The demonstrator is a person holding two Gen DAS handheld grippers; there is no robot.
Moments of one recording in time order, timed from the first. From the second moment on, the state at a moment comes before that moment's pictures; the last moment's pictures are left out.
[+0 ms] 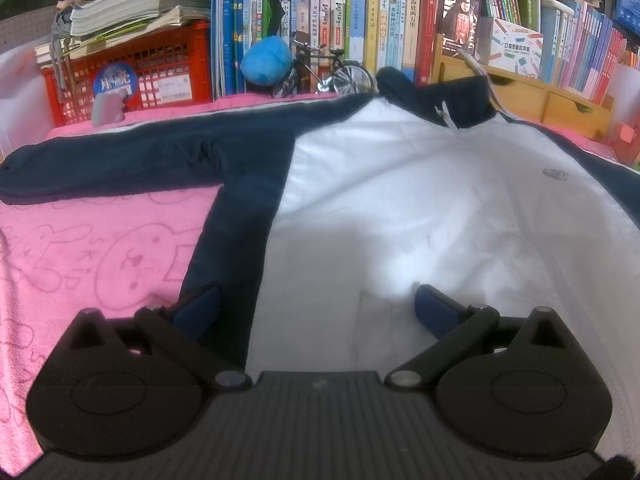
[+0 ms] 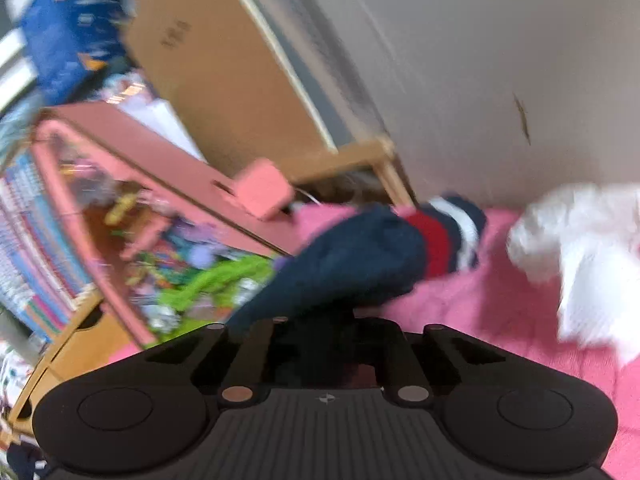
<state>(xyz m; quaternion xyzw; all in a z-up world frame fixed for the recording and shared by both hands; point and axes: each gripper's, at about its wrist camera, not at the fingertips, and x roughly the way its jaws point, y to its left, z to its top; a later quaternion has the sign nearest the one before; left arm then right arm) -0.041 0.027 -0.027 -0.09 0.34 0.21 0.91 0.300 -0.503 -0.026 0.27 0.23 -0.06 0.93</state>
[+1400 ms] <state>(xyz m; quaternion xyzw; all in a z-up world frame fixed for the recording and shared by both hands) 0.024 -0.008 0.011 0.04 0.26 0.15 0.95 0.095 -0.222 -0.015 -0.26 0.20 0.31 0.89</state>
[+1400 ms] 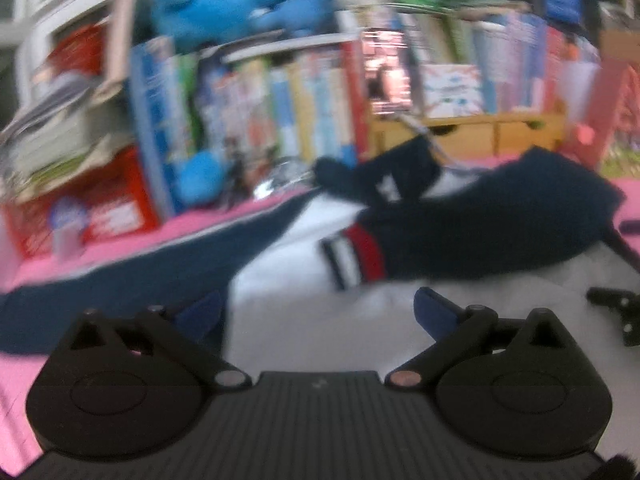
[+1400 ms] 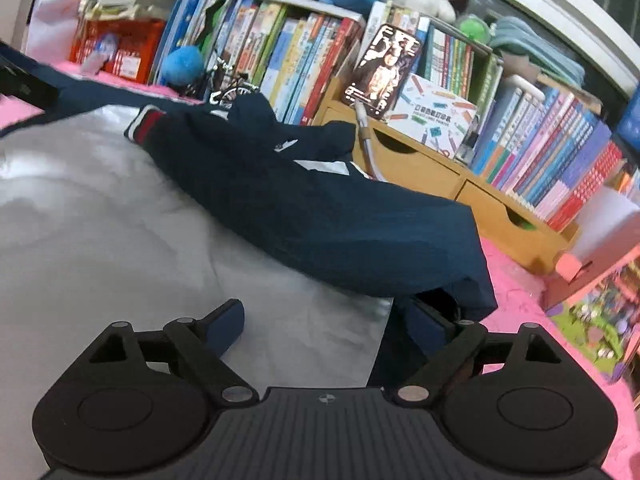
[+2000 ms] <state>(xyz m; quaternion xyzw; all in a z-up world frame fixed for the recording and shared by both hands) 0.113 0.062 -0.013 -0.27 0.25 0.18 0.91 0.090 -0.213 -0.015 -0.29 0.19 0.29 0.89</state>
